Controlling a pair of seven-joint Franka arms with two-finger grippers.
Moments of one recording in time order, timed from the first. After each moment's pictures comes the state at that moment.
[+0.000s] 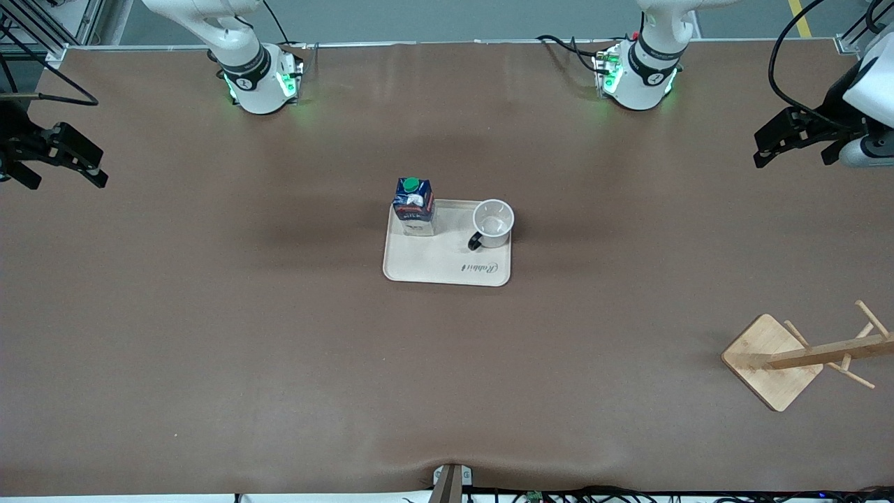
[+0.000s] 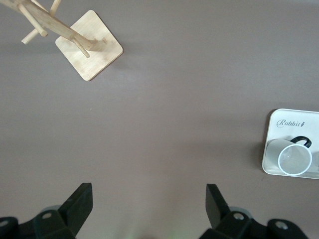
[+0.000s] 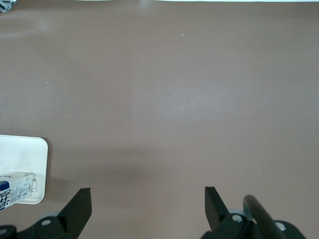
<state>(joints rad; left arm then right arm) 0.11 -0.06 -0.21 -1.55 0.01 1.51 -0.12 0.01 -0.09 0.00 -1.62 0.00 1.65 -0.01</state>
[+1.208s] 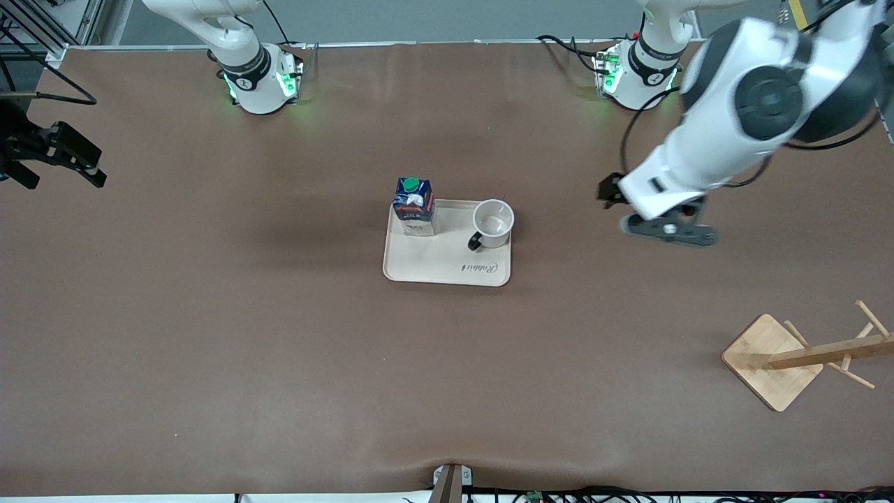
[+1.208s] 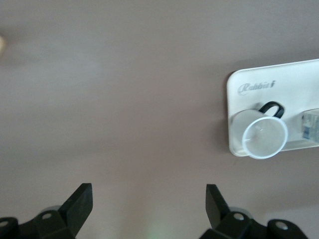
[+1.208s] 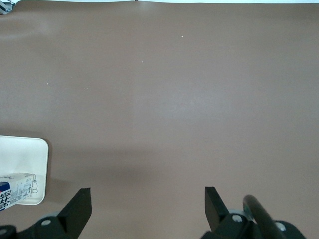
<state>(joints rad) -0.01 0.17 -0.44 -1.71 0.01 1.75 -0.23 0.01 -0.09 0.00 -1.61 0.00 1.65 -0.01</state>
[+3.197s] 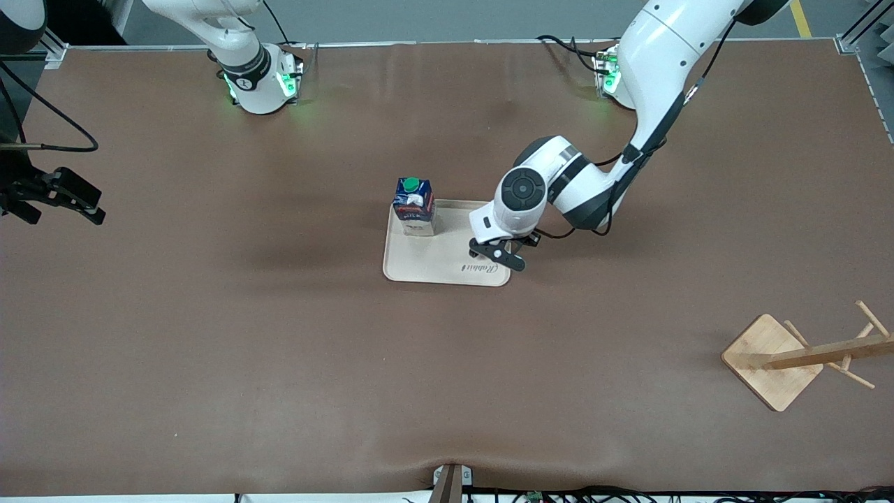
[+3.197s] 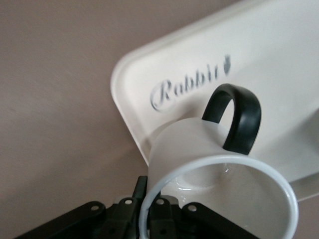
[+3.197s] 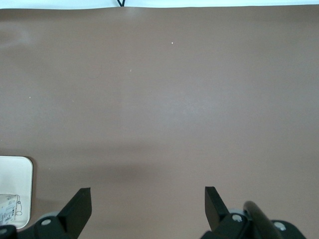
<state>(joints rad) -0.26 0.58 -0.45 -1.79 0.22 2.20 -0.33 0.00 0.00 -0.02 -1.61 -0.02 1.75 -0.01</state>
